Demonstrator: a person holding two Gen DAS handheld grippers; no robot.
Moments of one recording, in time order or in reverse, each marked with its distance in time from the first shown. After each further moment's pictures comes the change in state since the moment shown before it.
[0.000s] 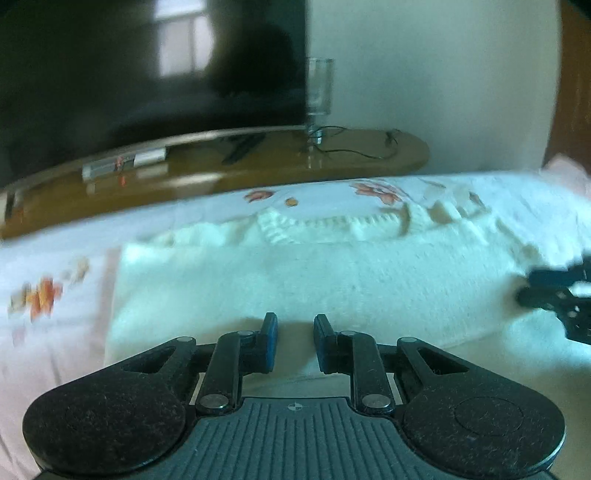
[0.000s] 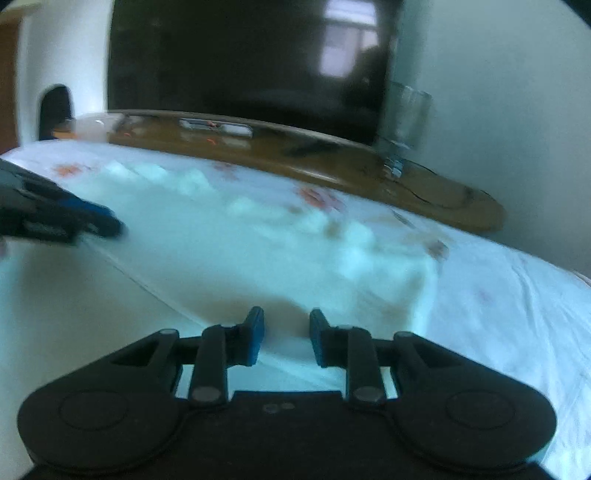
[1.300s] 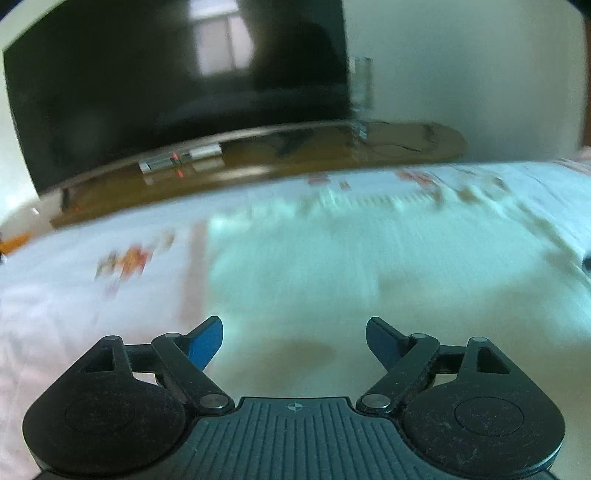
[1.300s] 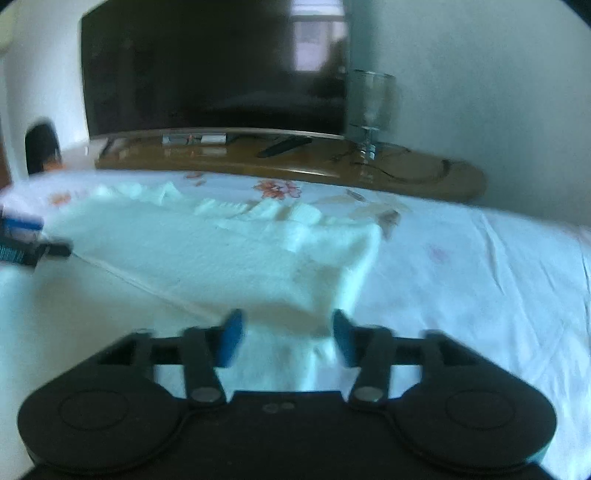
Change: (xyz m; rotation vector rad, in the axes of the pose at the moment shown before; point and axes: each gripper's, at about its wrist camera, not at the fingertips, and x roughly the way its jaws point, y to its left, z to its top) left arm -0.078 0.013 -0.039 0.036 0.032 0.137; right arm -0.050 -0.050 -0.021 0.185 -0.010 0.059
